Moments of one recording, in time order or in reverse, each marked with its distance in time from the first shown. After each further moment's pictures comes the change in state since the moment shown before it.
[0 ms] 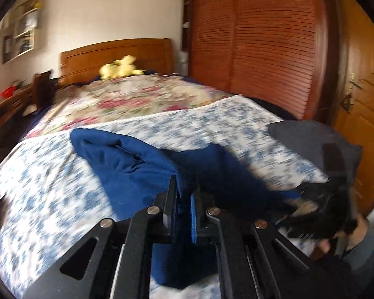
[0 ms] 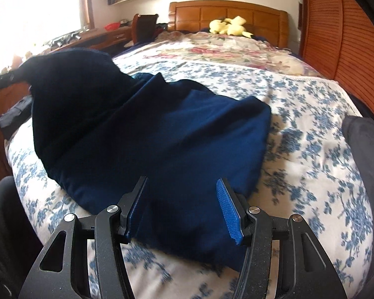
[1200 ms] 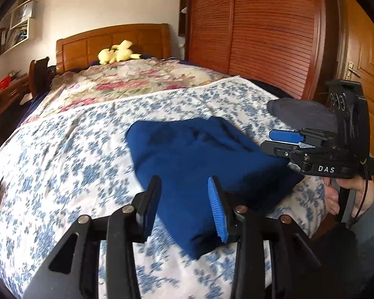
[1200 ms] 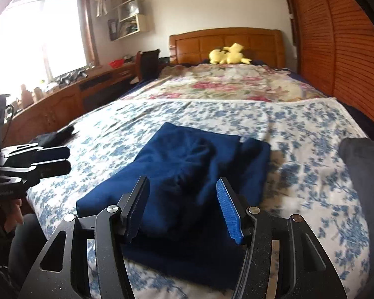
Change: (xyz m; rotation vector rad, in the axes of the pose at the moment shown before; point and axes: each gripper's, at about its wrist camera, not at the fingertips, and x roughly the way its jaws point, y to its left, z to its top) left arm -0.006 0.031 -0.051 -0.007 0.091 0.024; right arm -0.032 0.001 0.045 0.058 -0.172 0.072
